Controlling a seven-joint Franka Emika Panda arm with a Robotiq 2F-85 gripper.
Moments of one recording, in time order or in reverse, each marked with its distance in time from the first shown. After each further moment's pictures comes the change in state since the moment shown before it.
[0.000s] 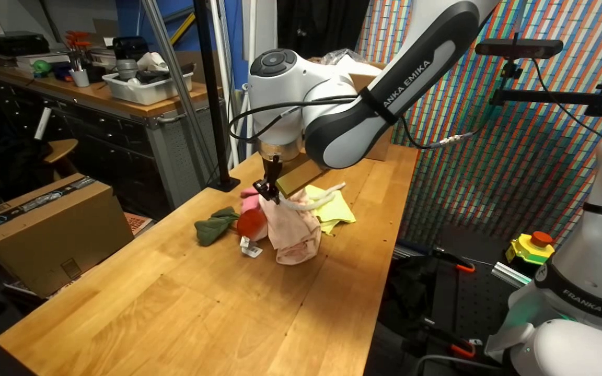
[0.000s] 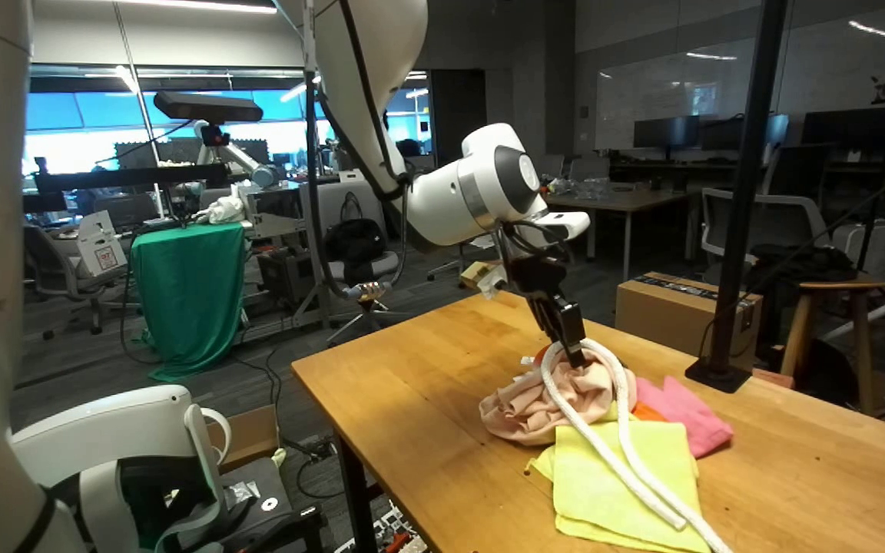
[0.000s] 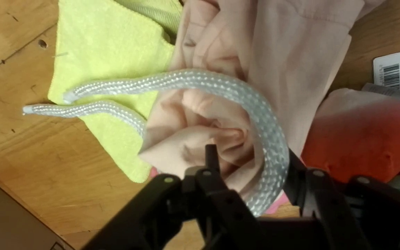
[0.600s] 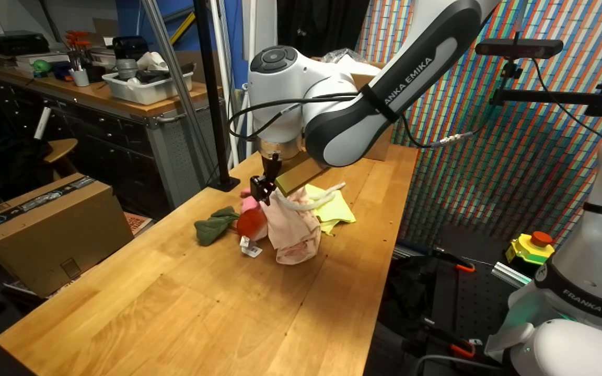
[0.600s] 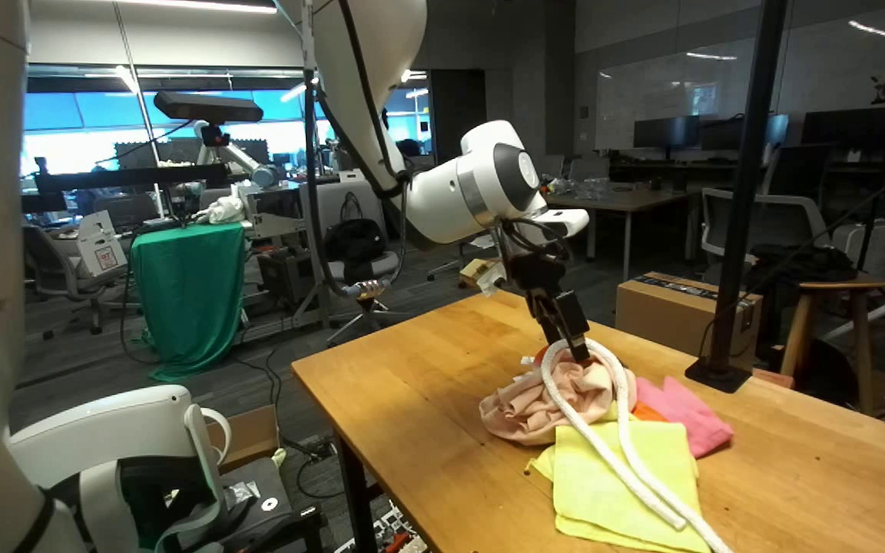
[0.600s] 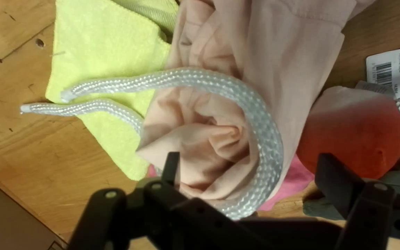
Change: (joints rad) arm -0.020 -0.006 0.022 0.000 0.000 0.000 0.000
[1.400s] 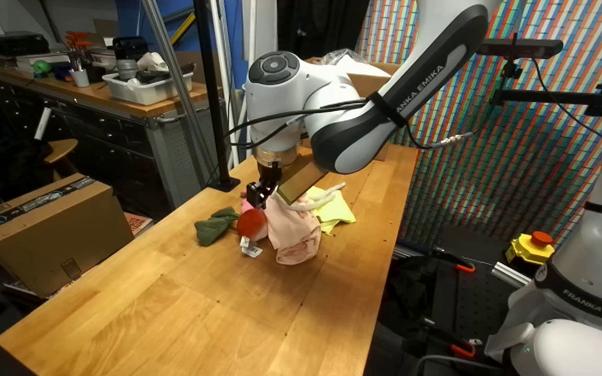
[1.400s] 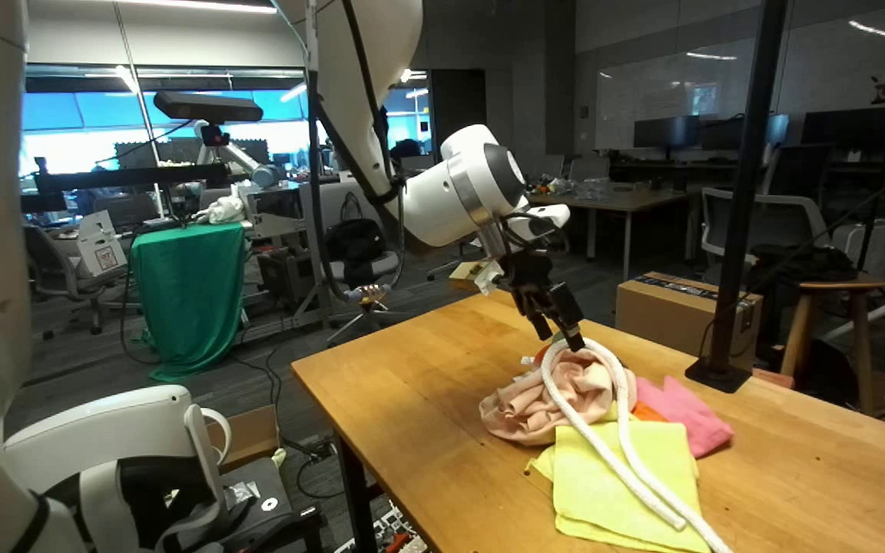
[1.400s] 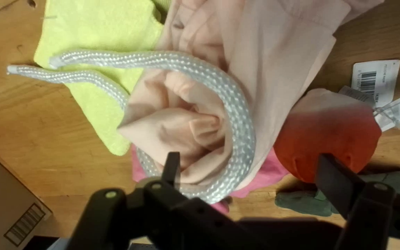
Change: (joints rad) arm -0.075 -0.001 0.115 -0.007 -0.153 0.007 0.024
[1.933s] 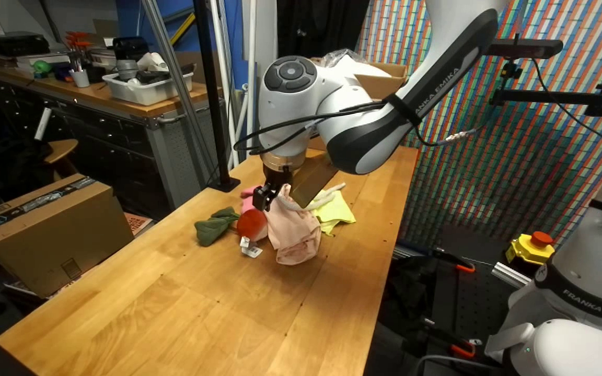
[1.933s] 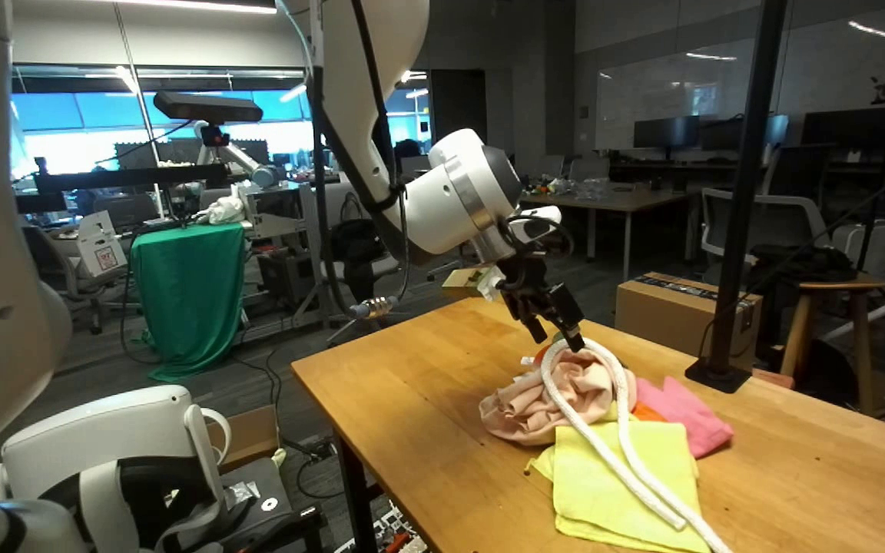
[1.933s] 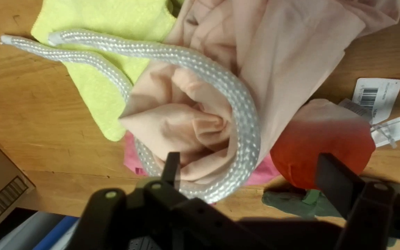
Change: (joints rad) arm -0.277 -0.004 0.280 -0.049 -0.188 0.018 0.020
